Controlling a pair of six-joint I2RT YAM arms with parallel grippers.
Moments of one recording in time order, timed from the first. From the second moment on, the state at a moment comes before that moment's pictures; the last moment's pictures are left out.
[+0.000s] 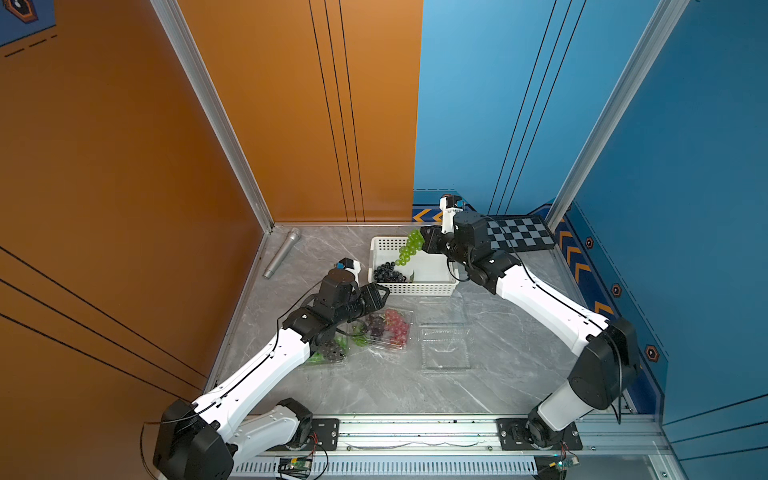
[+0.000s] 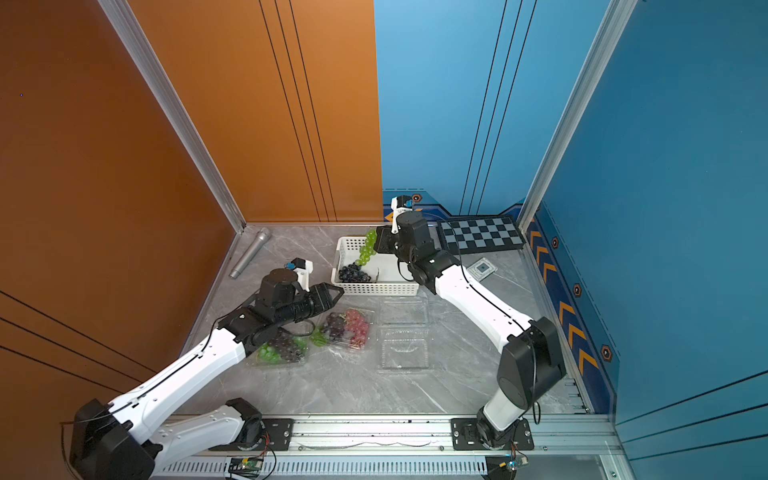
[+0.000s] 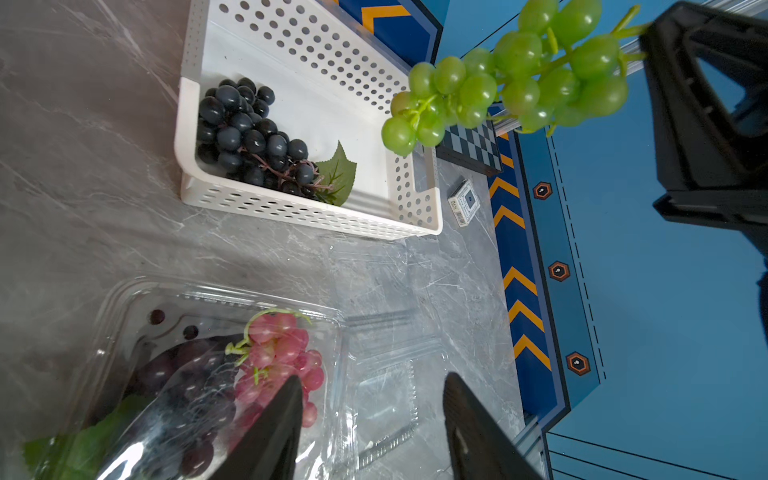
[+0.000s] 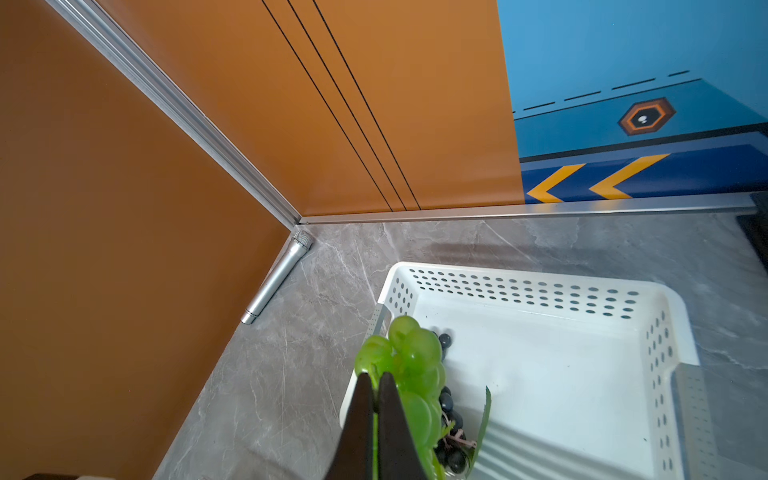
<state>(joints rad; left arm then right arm) -0.54 1.09 0.84 -0.29 0.16 -0.86 0.58 1.57 1.41 -0.14 -0.01 0.51</state>
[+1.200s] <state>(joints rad) -0.63 1.12 0.88 -0.35 0.09 -0.83 0.90 0.81 0.78 -0.55 0.36 0.57</state>
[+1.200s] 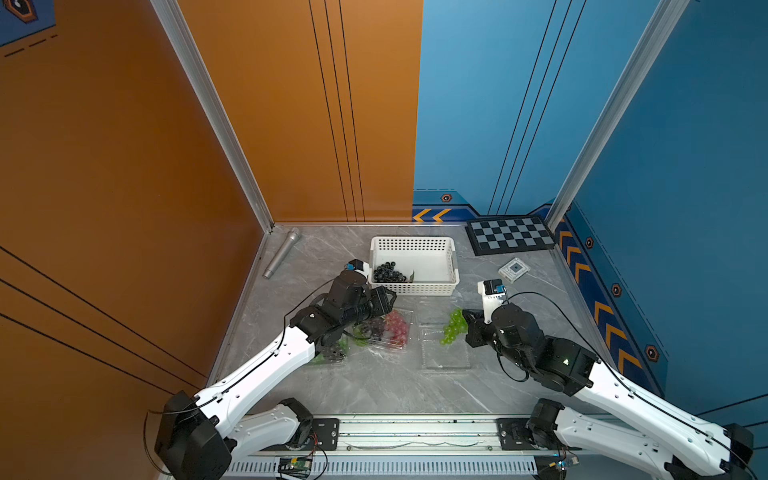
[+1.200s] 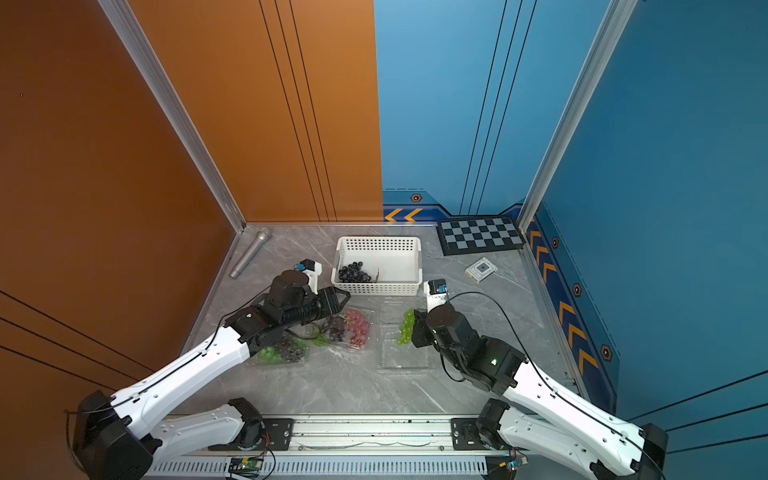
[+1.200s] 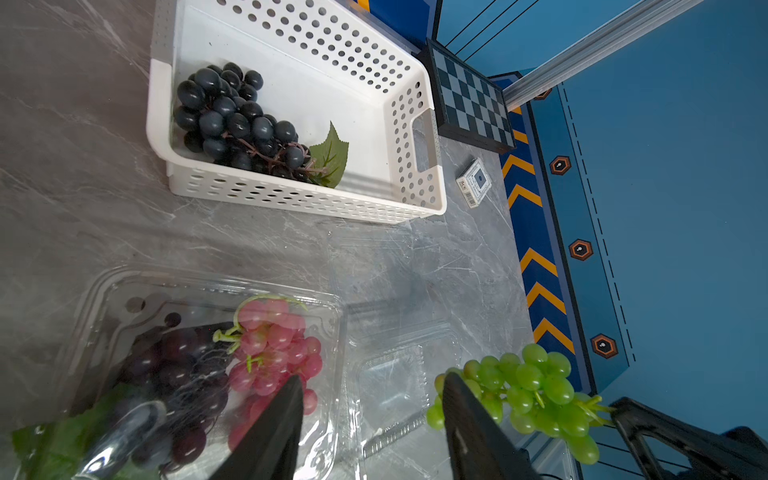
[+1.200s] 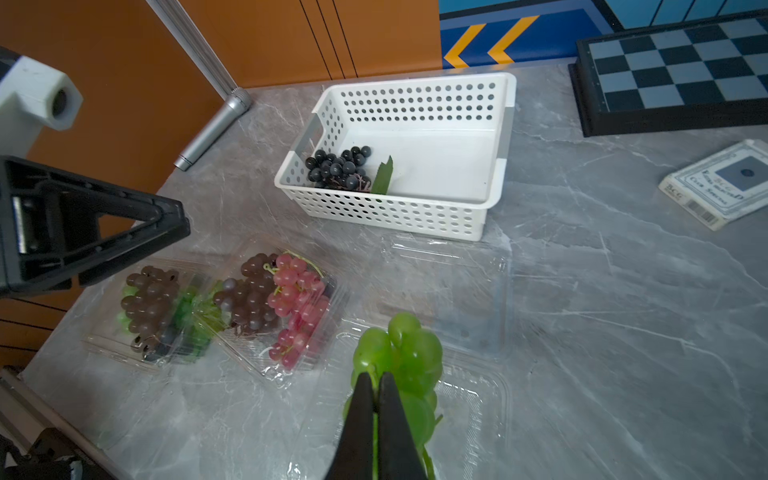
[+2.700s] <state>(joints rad) -0.63 1.12 0.86 -0.35 0.07 -0.83 1.13 1.12 0.60 -0.27 0.43 0.76</state>
